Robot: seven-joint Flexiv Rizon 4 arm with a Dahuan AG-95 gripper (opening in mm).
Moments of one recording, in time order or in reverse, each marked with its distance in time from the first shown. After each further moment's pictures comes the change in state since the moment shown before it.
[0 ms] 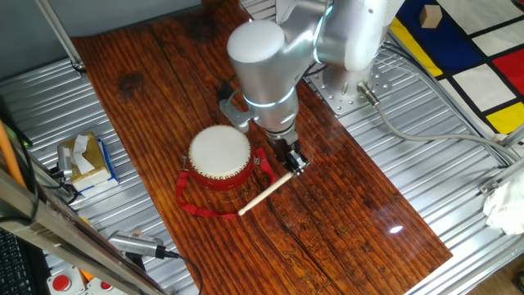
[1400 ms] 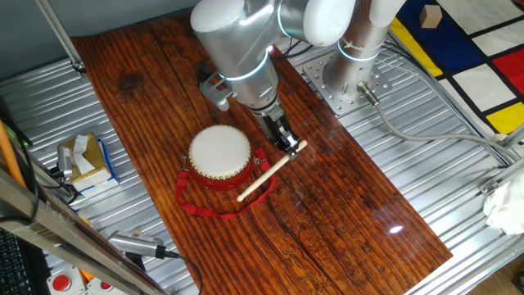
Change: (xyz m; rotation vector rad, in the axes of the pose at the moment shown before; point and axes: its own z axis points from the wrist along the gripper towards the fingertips) arm 0.019 -0.021 -0.038 -0.088 0.073 -0.022
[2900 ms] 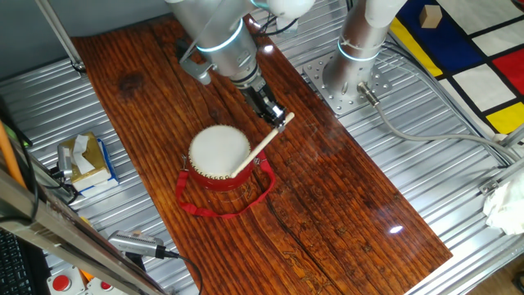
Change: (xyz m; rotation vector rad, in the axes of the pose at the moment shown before) arm 0.021 -0.058 -0.038 -0.007 0.063 -0.063
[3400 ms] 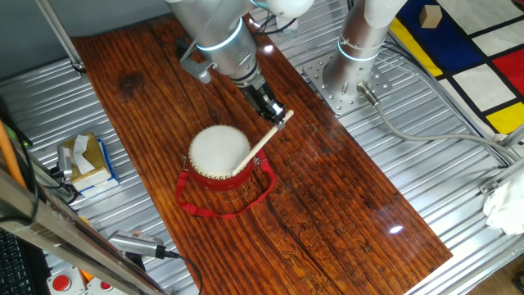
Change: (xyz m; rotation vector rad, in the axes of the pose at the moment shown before) arm 0.009 -0.011 -0.001 0.006 0.019 -0.022
